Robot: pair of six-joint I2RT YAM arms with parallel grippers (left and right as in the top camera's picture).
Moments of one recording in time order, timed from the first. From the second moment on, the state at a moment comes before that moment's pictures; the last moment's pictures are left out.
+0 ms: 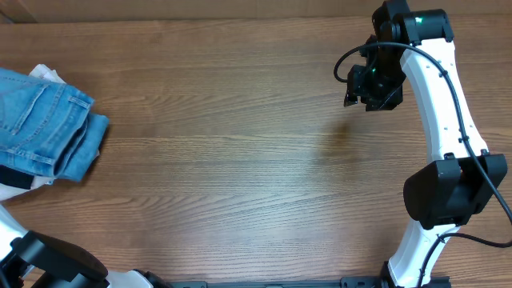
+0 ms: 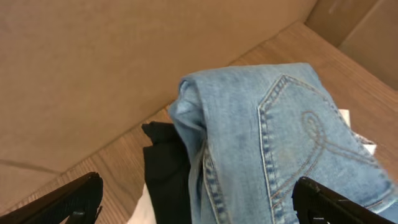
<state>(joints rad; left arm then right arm) 0.87 1.65 1.54 -0.56 -0.01 -0.06 0.10 2.04 2.08 -1.59 -0.17 0.22</state>
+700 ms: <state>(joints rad) 0.10 1.61 1.73 -0.91 0.21 -0.02 0.10 2.04 2.08 -1.06 -0.17 0.23</state>
